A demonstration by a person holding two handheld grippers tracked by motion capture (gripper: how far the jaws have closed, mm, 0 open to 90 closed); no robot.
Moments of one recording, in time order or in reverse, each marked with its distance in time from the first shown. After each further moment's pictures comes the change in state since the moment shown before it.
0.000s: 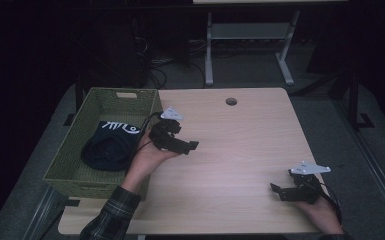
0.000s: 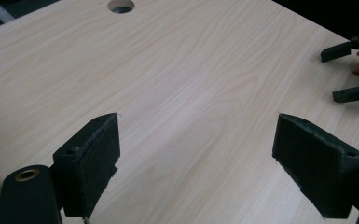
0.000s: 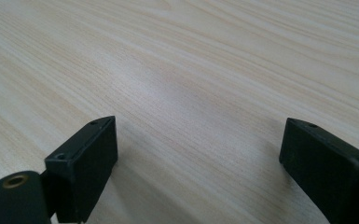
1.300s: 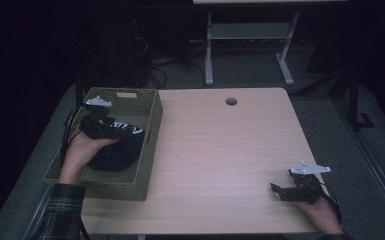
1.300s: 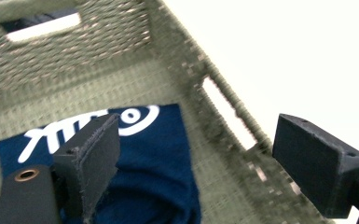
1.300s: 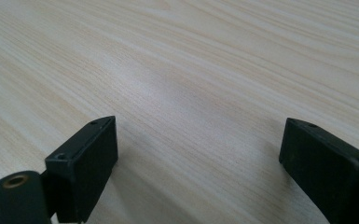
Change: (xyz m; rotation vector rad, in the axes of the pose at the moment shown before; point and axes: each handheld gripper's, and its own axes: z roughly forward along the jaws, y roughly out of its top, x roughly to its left) left arm 0.116 -0.046 -0.113 0.026 0.231 -0.171; right arm 0.000 0.000 0.000 0.000 -0.002 0.002
